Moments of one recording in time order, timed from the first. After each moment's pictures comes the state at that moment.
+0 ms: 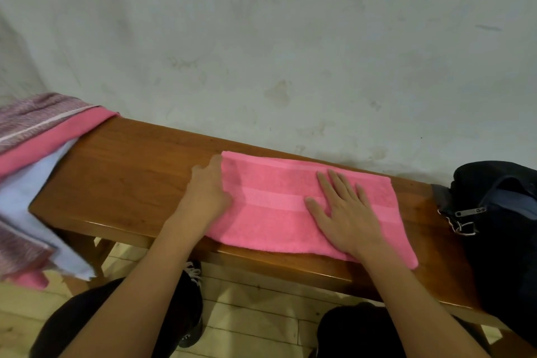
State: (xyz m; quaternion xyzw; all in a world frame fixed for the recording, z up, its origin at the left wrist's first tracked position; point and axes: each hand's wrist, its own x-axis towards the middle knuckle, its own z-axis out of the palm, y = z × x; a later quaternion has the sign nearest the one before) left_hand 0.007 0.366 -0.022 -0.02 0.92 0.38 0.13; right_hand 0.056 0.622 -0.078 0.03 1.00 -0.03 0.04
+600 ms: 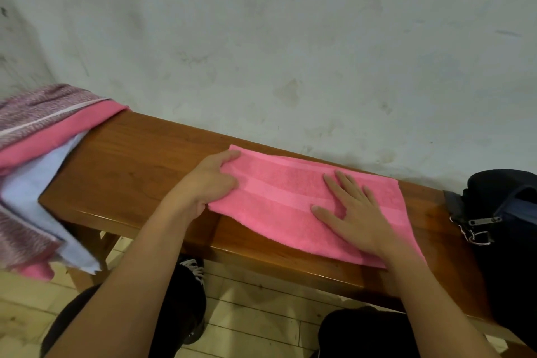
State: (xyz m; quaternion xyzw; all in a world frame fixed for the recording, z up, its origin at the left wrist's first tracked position) left_hand -0.013 0.345 -0.015 -0.04 0.78 0.57 0.25; right_hand 0.052 0.629 -0.067 -0.01 0.99 -0.10 0.08
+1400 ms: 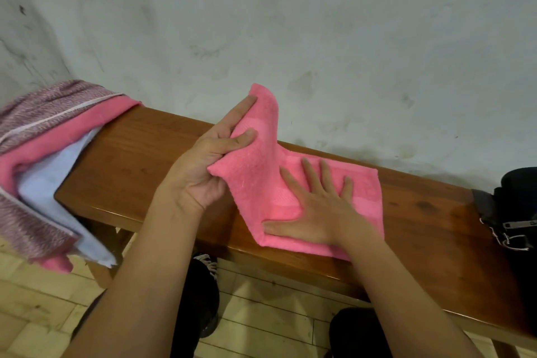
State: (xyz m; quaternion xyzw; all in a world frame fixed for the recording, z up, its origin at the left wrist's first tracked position) left_hand 0.002 0.338 0.021 0.06 0.40 0.88 0.24; right_hand 0.026 0.542 -0.059 -0.06 0.98 -0.03 0.17
